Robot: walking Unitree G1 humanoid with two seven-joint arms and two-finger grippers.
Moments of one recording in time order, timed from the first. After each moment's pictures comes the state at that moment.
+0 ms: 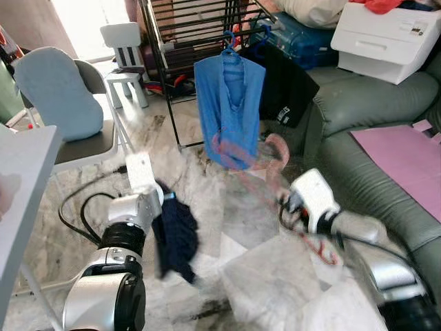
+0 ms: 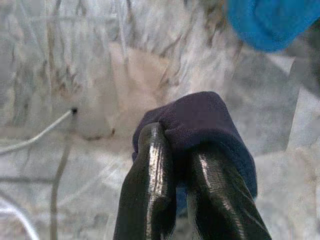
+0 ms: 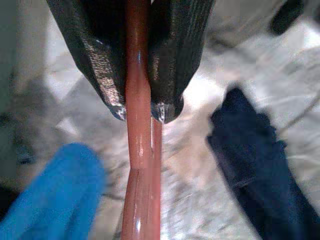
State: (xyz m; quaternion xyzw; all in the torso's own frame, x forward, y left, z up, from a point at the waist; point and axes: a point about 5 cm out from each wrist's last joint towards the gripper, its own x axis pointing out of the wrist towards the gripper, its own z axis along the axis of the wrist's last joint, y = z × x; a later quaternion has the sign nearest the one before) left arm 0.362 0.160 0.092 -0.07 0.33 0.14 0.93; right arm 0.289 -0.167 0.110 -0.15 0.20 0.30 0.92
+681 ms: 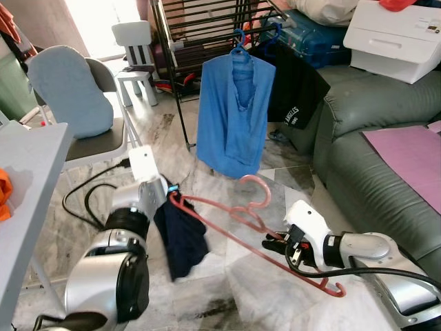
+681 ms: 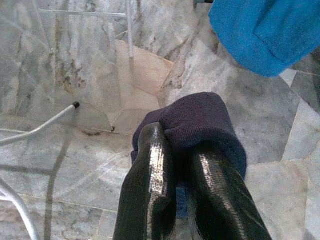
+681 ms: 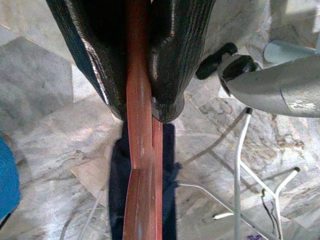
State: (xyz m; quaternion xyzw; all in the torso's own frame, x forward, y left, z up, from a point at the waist) left arm 0.378 0.151 0.116 -0.11 0.32 0.14 0.93; right arm 0.252 -0.158 0.109 -0.13 0.25 0.47 0.84
